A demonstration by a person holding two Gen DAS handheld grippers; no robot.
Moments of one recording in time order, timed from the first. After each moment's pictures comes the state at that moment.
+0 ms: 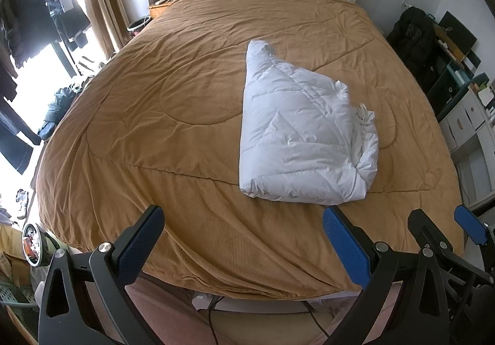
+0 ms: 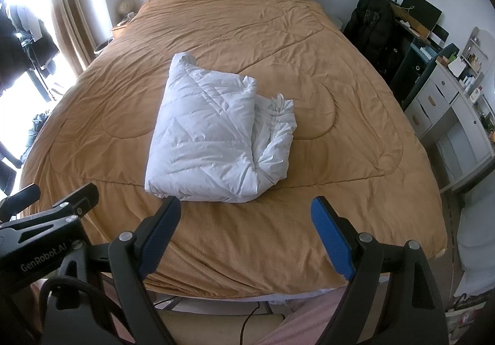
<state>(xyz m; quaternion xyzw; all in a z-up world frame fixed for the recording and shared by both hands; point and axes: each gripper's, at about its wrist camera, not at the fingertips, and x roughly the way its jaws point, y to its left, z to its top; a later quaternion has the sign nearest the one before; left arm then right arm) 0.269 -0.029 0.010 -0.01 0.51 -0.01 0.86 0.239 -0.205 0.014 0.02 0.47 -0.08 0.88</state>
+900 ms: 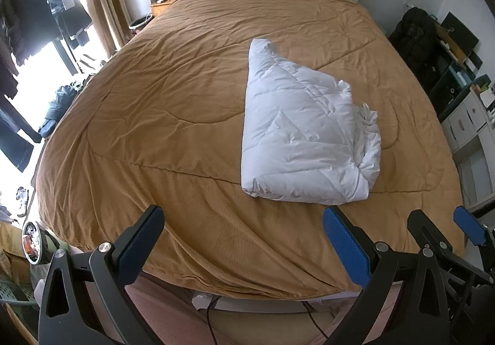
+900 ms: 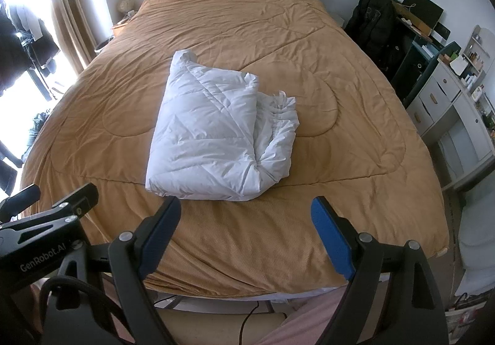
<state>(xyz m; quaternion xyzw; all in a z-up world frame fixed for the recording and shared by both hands) 0.267 -0.028 0.007 -0.01 0.51 -0.01 0.86 0.238 -0.201 0.010 0.02 0.47 -0.08 0.88</state>
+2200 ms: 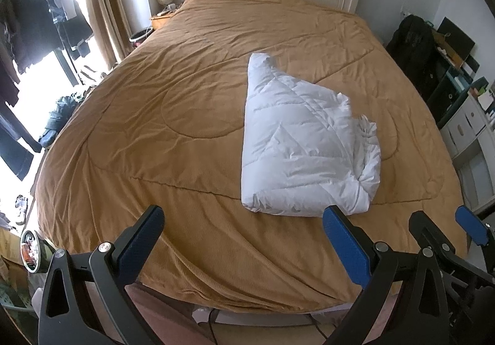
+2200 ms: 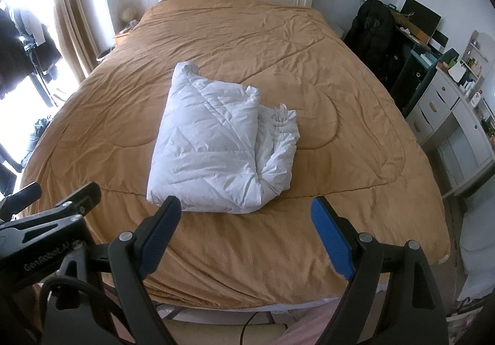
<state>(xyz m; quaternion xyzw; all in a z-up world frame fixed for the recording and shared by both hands) 0.268 -0.032 0.009 -0.01 0.48 -0.01 0.88 0.244 -0.201 0.015 0.02 0.45 -0.07 0.89</state>
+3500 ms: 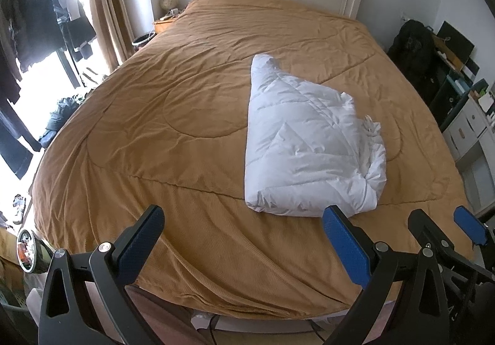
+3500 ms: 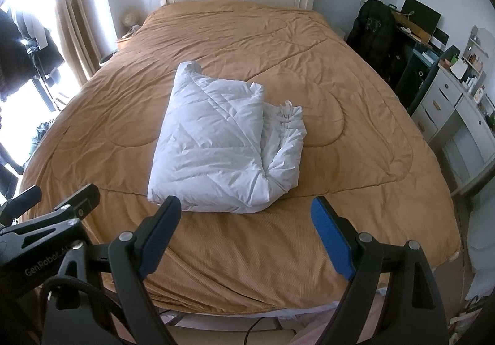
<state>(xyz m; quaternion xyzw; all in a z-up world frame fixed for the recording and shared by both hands) 0.258 -0.029 -0.010 -0.01 0.46 0.00 0.89 0.240 -0.200 -0.011 0.03 0.43 -0.07 0.90</state>
